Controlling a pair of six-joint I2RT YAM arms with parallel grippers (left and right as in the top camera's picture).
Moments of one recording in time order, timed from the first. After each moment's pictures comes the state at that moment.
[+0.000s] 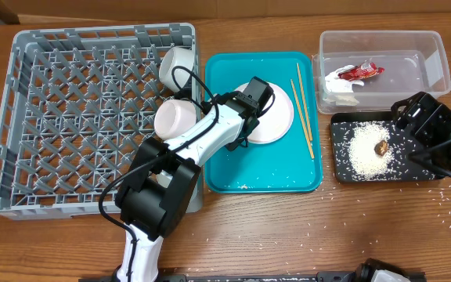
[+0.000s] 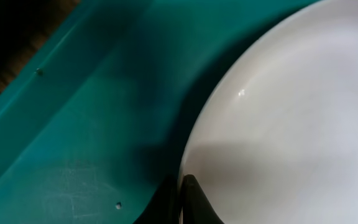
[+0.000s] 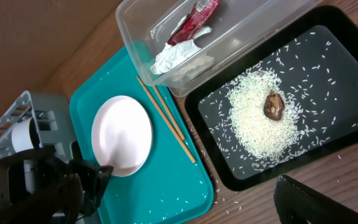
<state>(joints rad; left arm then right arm) -0.60 2.11 1.52 -0.75 -0.22 -1.37 -0.33 1.17 1.43 -1.20 -0.33 0.38</state>
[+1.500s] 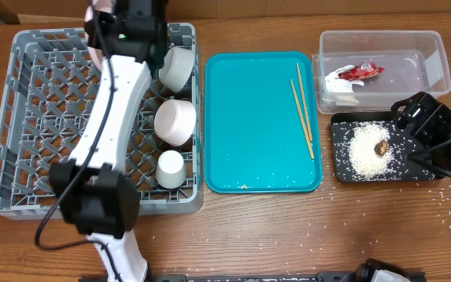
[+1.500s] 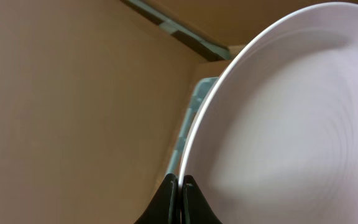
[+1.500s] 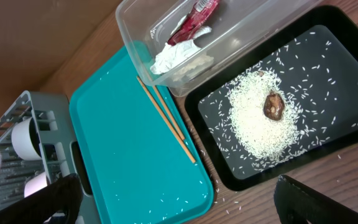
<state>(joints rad) -0.17 1.99 1.92 -0.70 -1.08 0.22 -0.33 1.17 1.43 -1.20 -0.33 0.38</state>
